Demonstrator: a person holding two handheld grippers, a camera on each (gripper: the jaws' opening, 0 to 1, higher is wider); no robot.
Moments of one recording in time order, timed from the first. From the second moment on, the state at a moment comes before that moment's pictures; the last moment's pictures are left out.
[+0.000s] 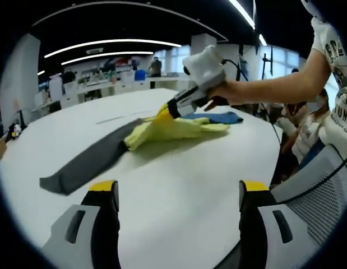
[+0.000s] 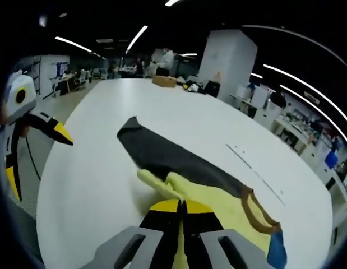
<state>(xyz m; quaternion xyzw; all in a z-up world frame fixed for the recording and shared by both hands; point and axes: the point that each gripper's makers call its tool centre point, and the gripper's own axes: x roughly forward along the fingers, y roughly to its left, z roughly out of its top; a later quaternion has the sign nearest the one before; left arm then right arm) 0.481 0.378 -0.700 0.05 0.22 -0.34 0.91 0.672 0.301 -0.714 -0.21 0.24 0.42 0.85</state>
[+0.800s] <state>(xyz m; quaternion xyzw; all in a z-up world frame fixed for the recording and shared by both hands) 0.489 0.377 -0.713 0.05 0.24 -0.35 0.90 0.752 0.252 -0.742 -0.09 0.32 0.33 0.88</state>
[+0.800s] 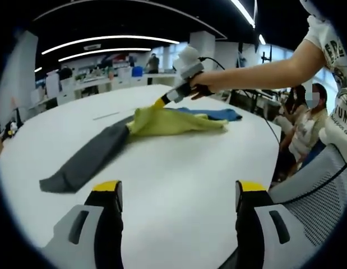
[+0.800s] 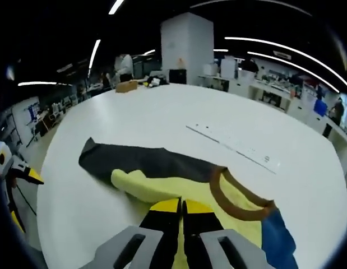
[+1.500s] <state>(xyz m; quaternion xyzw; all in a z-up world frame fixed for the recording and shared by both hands) 0.505 0.375 -0.717 0.05 0.23 -0.36 0.90 0.752 0.236 -0.784 -0.09 0.37 0.30 0.87</state>
